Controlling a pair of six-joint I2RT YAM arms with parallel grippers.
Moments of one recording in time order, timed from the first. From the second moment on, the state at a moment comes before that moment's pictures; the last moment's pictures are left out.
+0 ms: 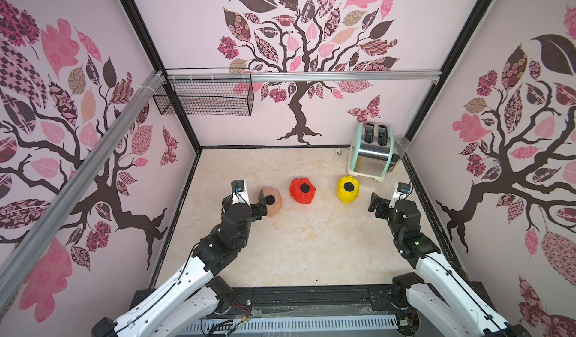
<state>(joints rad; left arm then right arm) -0.69 0.74 0.62 -0.18 -0.68 -0.23 0.21 0.76 0.40 -0.01 0.33 0.29</state>
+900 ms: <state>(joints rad) -0.10 1.21 0.22 0.64 -0.46 -0.06 0.04 1.16 0.11 0.80 0.36 0.22</state>
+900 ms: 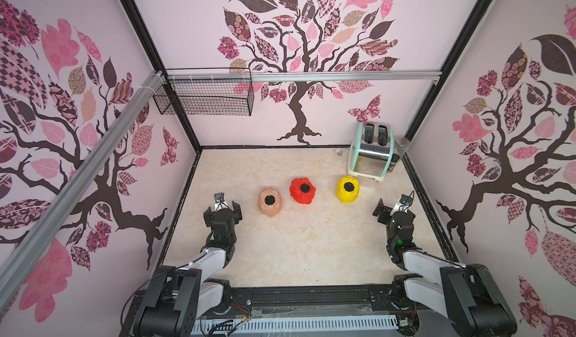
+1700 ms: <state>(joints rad) 0.07 1.57 0.39 0.90 -0.03 -0.05 -0.08 1.55 0.16 1.30 -0.02 0.21</state>
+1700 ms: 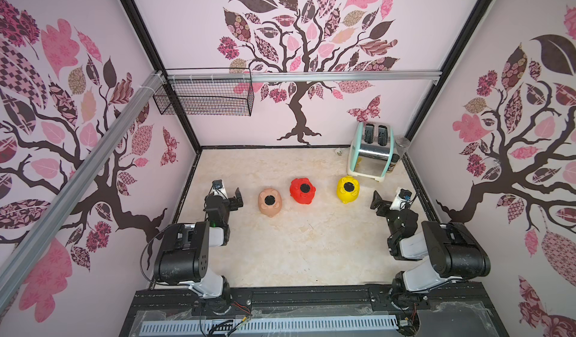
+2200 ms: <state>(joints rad) 0.05 1.57 0.39 0.86 -0.02 -0.05 -0.06 1.55 0.22 1.15 -0.06 0.16</state>
